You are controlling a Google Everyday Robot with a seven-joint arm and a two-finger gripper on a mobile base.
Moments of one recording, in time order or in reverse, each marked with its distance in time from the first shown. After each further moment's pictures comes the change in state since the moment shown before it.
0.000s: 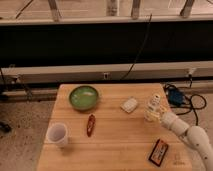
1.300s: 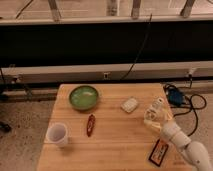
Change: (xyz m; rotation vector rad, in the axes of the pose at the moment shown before) arm 0.019 0.016 -0.028 0.092 -0.097 0.013
